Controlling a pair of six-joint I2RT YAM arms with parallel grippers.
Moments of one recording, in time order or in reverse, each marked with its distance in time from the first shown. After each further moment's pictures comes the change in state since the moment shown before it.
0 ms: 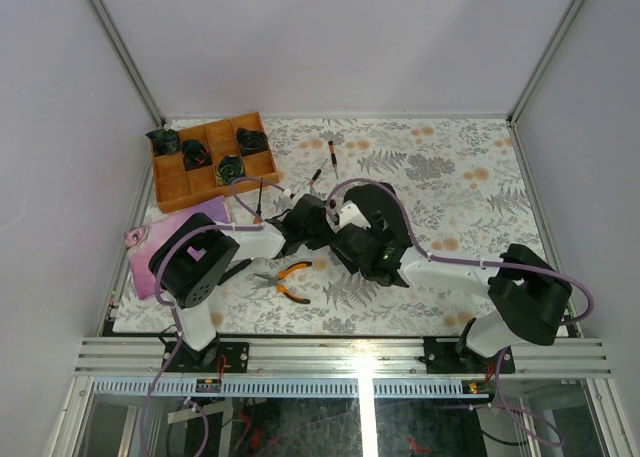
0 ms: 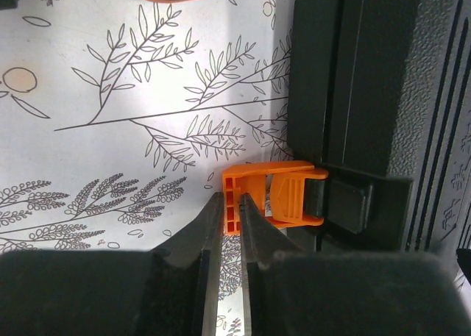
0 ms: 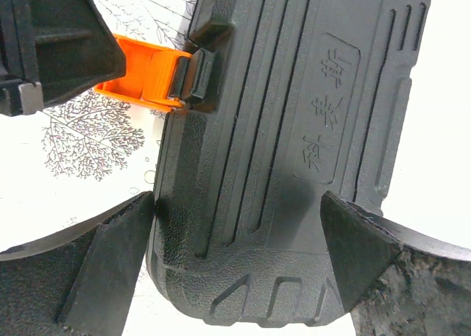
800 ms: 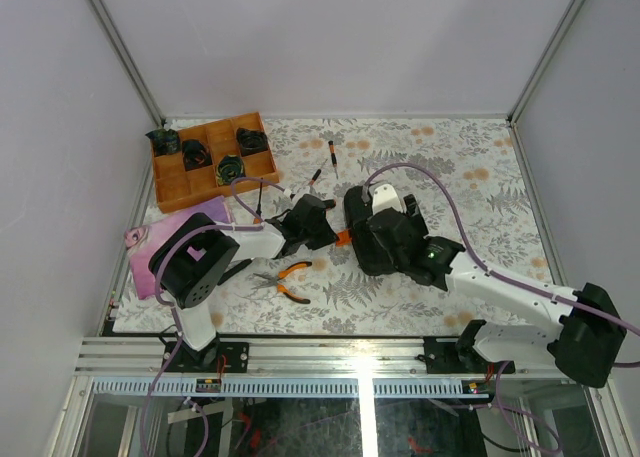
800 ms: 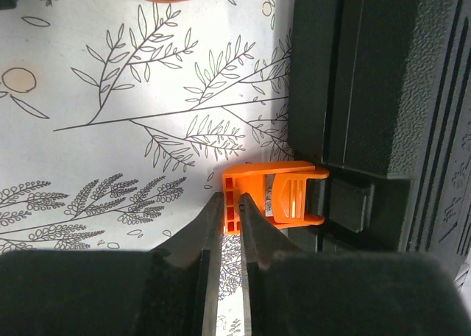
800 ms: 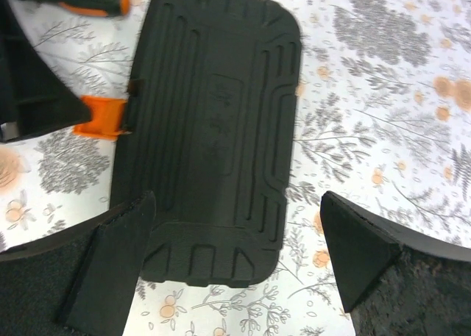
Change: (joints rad) left arm 0.000 0.000 -0.003 0.005 0.000 0.001; right arm -0.097 -0.338 -0.027 -0.084 0.003 -0.037
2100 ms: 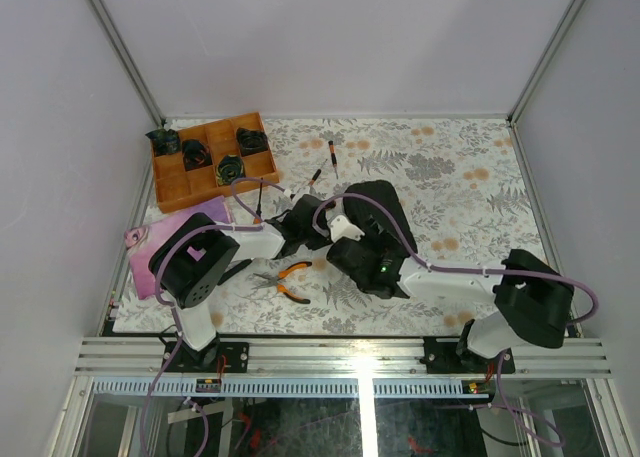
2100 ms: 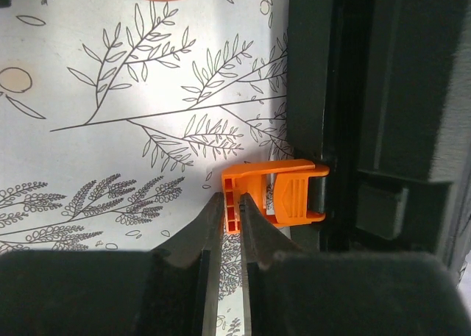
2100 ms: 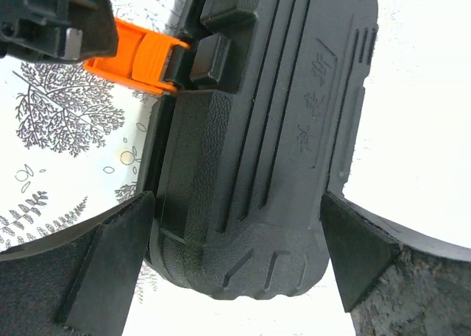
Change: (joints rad) left arm 0.004 0.000 -0.005 0.011 0.008 0.000; right arm 0.194 0.331 0.006 0.078 0.156 -0.109
